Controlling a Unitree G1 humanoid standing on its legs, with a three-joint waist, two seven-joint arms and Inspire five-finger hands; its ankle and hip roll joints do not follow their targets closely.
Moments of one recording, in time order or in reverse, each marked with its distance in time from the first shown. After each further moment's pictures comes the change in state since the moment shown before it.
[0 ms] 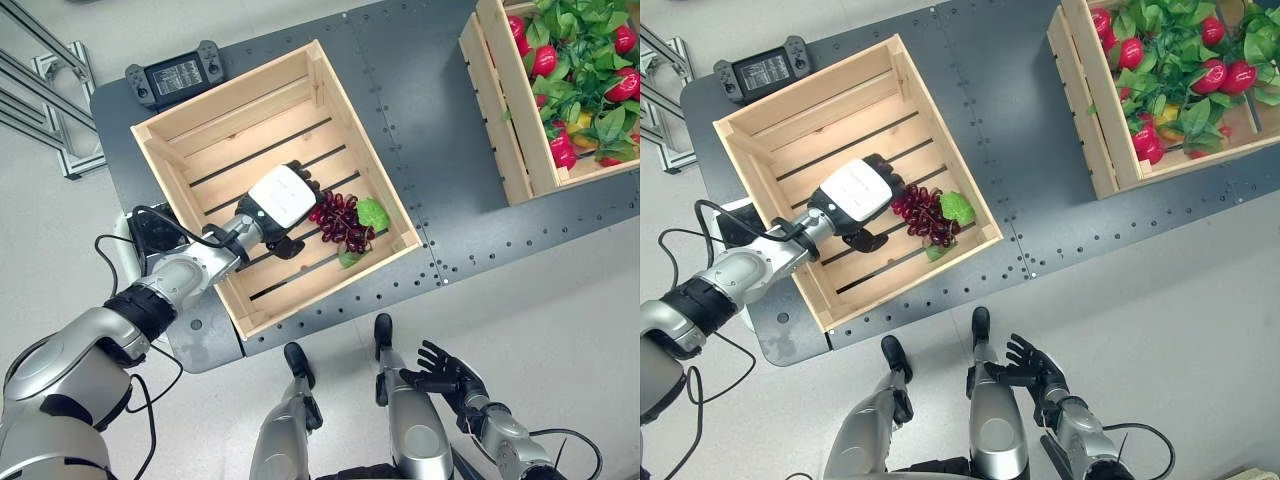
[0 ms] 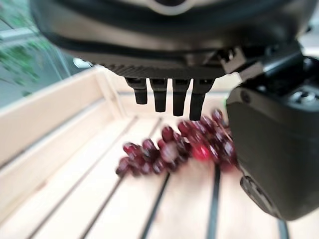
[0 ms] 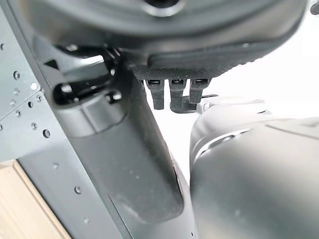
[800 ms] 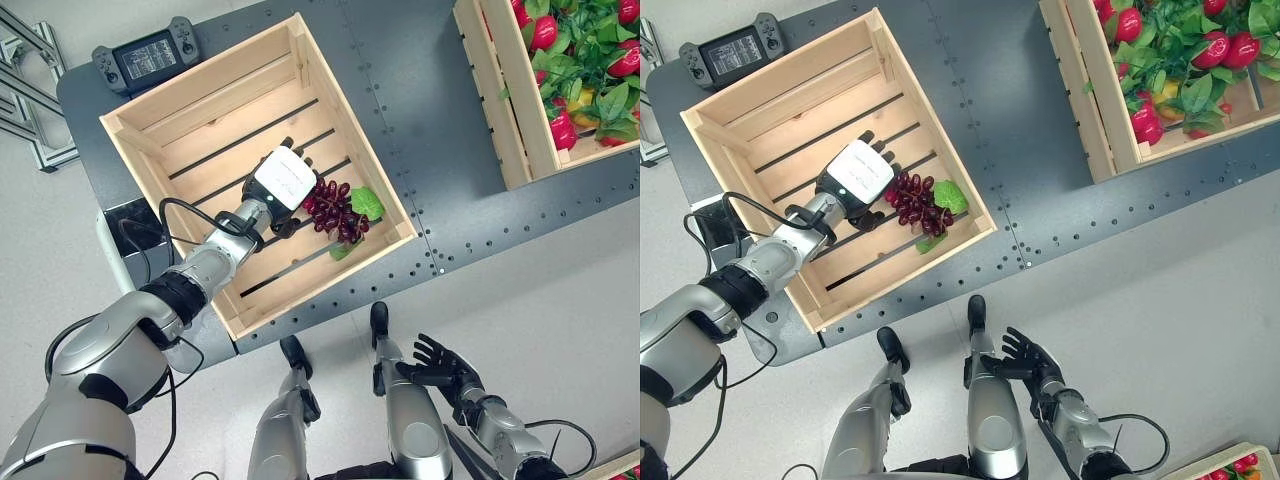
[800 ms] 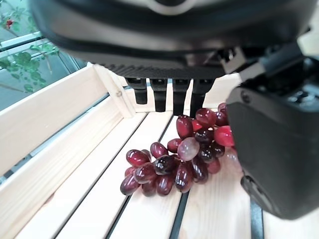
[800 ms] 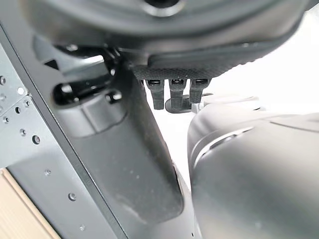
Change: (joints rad) left arm -0.085 -0.127 -0.033 0.184 0.084 0.172 0.078; right arm -0.040 -0.002 0.036 -0.002 0.038 -0.008 -0.001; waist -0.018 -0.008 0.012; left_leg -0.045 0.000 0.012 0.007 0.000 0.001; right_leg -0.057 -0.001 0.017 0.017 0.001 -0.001
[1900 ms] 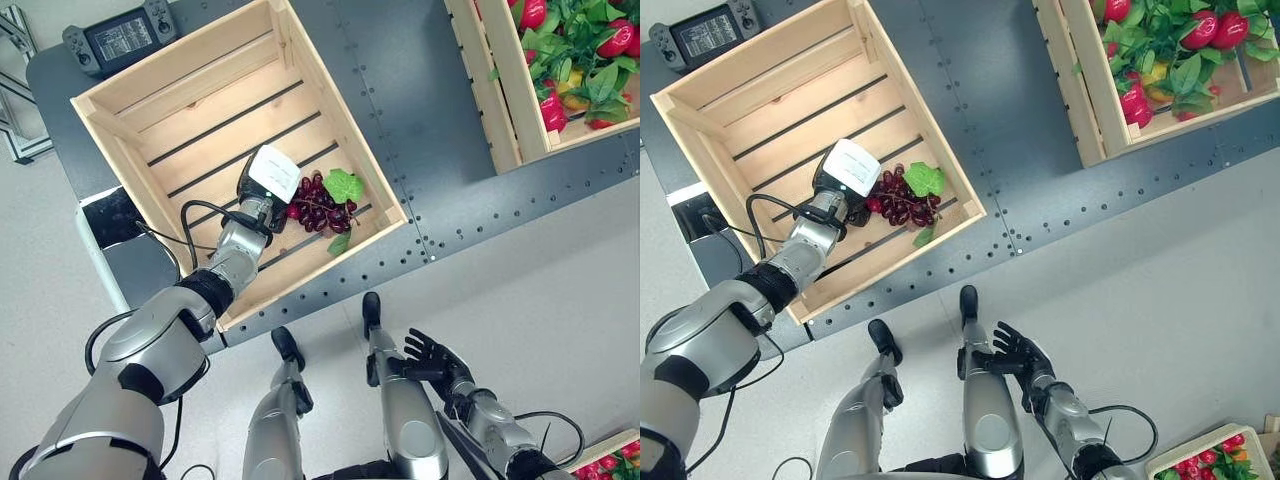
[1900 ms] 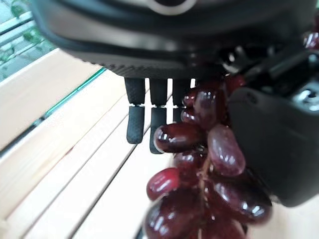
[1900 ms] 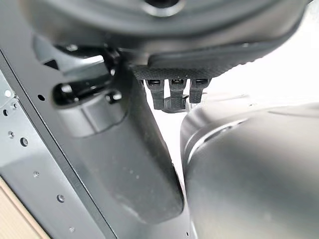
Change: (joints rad) left arm -0.037 -0.156 -0.003 0.245 -0.098 0.191 -0.057; right arm -0.039 0.035 0.038 0.020 0.006 -0.006 -0.006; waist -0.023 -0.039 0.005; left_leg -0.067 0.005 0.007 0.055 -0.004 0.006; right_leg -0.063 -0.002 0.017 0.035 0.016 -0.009
